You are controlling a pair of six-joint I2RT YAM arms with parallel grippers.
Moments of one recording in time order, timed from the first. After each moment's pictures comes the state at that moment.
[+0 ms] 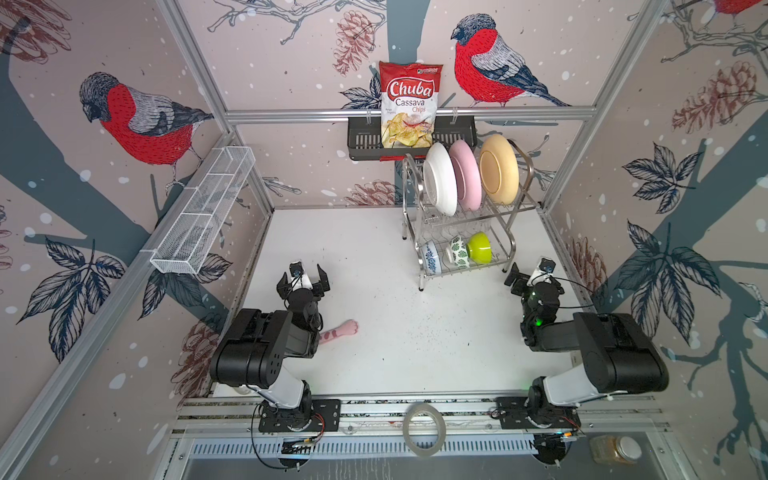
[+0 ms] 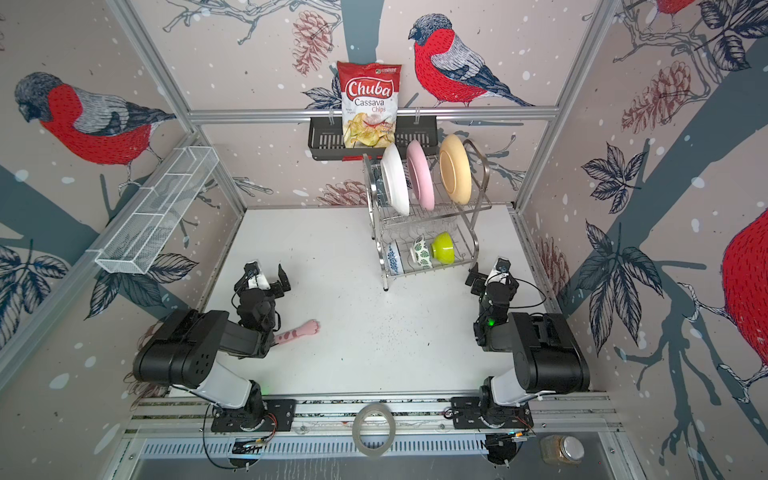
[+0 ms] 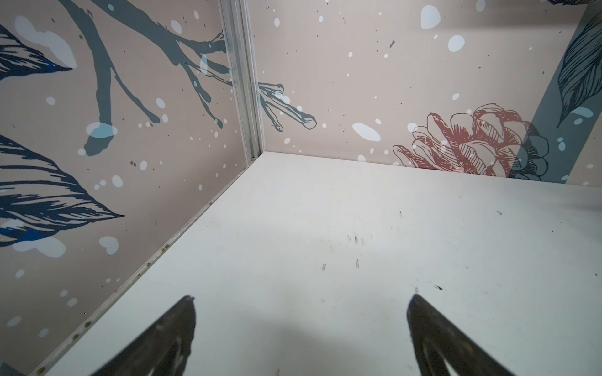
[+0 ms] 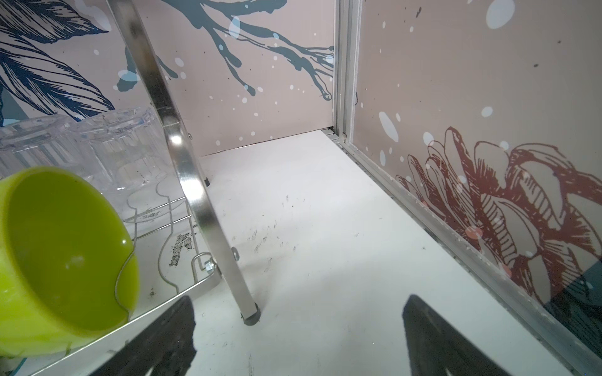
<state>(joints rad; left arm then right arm) -0.08 1.57 0.21 1.27 -0.37 -0.02 0.03 1.50 0.23 1.10 0.25 0.09</state>
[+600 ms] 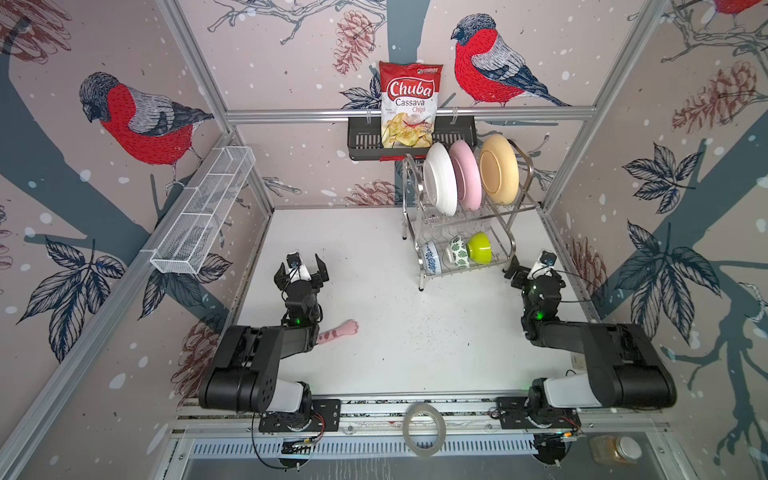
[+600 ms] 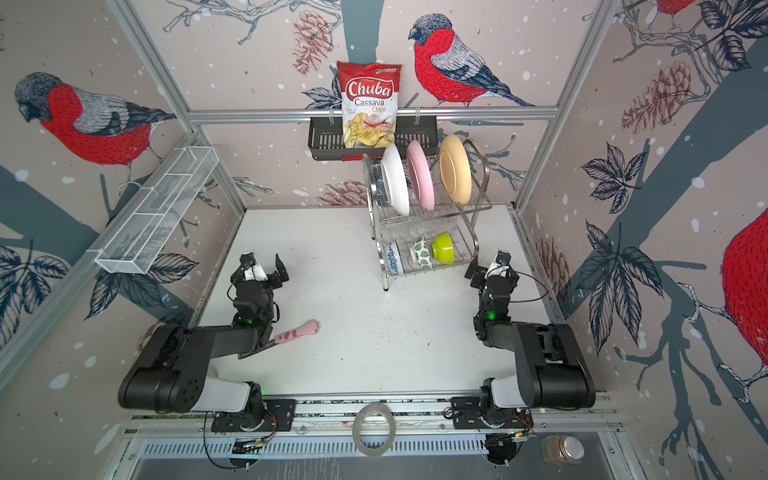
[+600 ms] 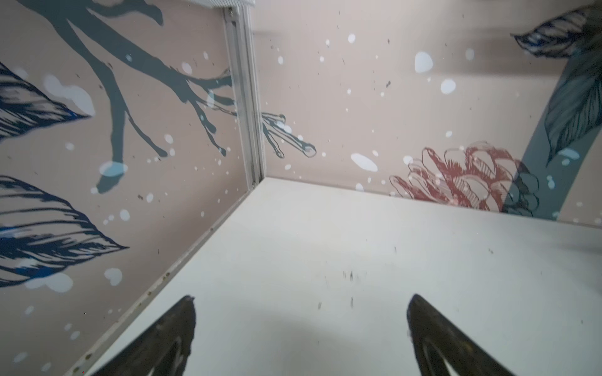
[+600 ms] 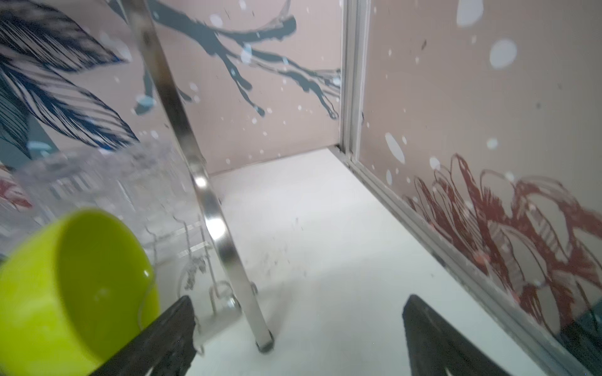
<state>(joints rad) -0.10 1.36 0.33 1.02 -0.43 -0.03 0.07 1.36 0.33 0.93 0.30 0.09</state>
